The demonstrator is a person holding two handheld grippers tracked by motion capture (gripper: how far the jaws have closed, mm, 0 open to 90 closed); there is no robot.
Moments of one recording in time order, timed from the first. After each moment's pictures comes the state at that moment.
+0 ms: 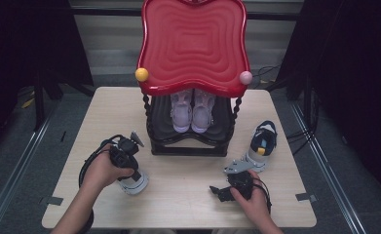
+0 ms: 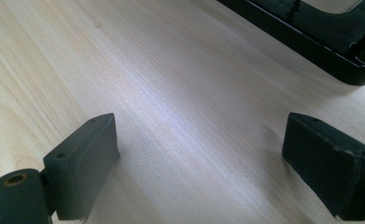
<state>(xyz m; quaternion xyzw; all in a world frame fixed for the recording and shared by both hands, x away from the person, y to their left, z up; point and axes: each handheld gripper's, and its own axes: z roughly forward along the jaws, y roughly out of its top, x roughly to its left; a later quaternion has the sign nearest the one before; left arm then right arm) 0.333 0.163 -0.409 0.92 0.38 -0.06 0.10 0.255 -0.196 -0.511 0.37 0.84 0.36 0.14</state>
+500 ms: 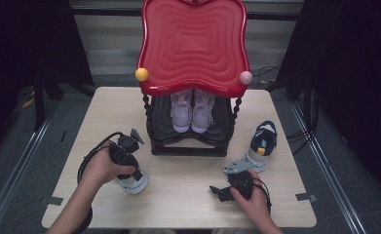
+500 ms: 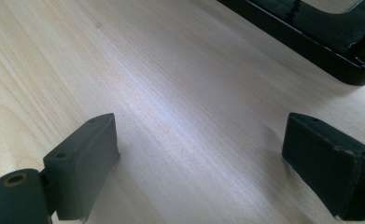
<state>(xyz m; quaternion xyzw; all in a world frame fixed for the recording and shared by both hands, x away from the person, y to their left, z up) 0.335 0.159 -0.401 0.91 0.39 -0.07 0.10 0.255 -0.195 -0.511 0.37 0.84 0.36 0.14</state>
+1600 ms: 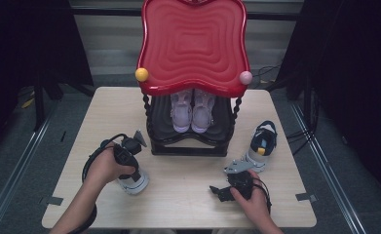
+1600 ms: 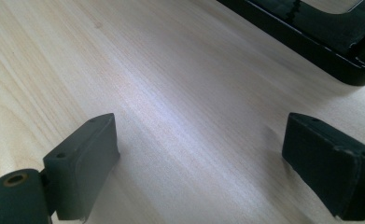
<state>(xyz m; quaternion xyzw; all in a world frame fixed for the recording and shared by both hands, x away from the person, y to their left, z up) 0.342 0.155 -0.414 0.92 0.38 -0.08 0.06 0.255 -0.195 -0.511 0.37 0.84 0.36 0.14</state>
